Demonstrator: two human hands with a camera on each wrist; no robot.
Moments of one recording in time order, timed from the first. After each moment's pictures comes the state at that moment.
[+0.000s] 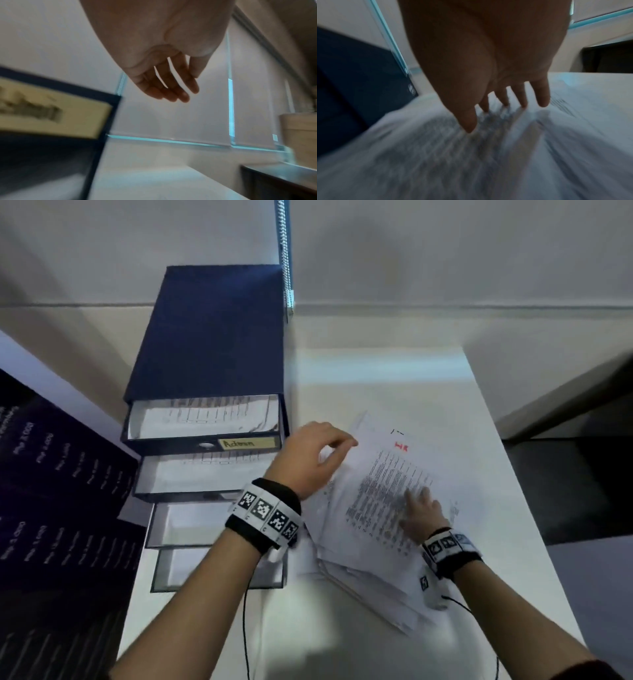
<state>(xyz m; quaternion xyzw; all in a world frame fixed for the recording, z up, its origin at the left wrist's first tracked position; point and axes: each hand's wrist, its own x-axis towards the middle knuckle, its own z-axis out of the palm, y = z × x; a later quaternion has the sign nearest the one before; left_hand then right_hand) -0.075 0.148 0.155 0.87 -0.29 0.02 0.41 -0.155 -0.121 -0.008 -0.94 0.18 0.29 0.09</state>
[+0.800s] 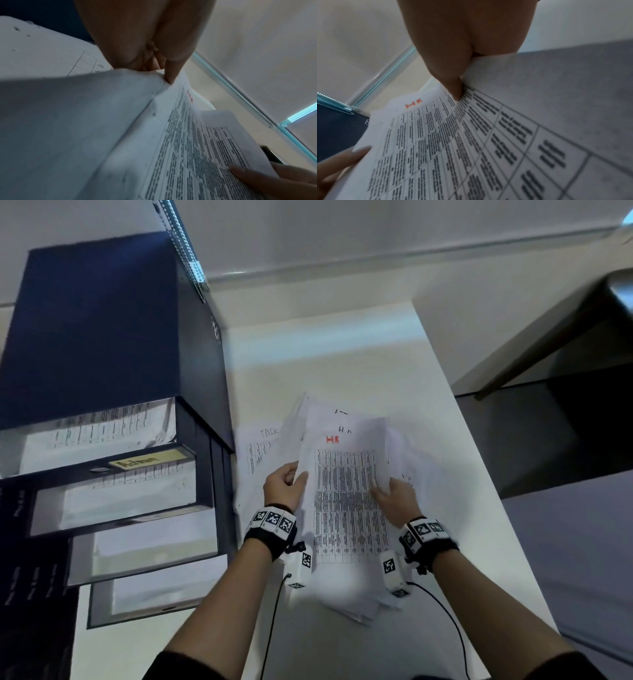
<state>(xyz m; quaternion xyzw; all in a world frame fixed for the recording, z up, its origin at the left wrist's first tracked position) -0.087 0.053 -0.035 0.81 0.13 -0.17 0.55 -0.169 -0.171 -0.033 -0.86 0.30 0.15 0.39</state>
